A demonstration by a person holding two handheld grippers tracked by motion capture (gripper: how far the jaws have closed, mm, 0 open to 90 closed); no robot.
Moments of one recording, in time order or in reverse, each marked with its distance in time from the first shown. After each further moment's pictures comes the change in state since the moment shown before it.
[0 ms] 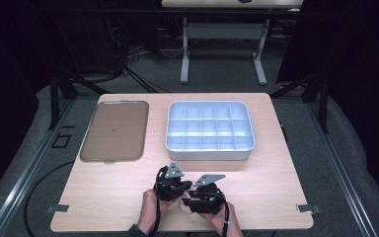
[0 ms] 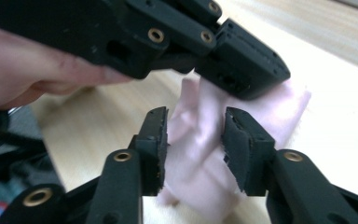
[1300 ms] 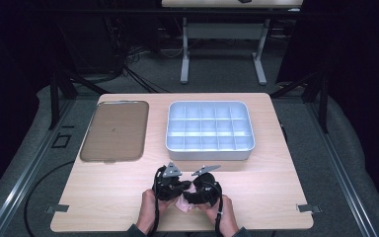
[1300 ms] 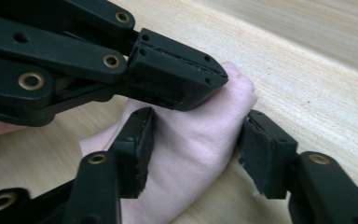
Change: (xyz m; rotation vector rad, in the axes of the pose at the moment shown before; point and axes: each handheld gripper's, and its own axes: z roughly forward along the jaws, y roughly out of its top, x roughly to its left) left arm 0.005 -0.002 0.000 -0.005 -0.013 -0.023; right arm -0.012 0.019 0.014 0.114 -0.129 0.146
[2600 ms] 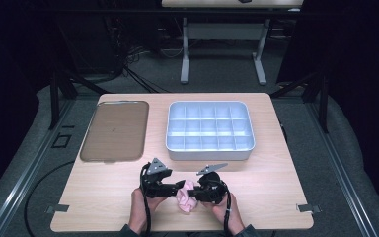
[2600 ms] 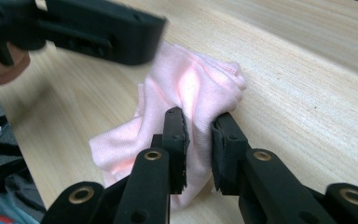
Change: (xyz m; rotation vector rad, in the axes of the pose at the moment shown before) left arm 0.019 -0.007 -0.036 -0.103 0.106 -0.088; right arm -0.016 -0.004 -0.008 -0.032 0.133 -0.045
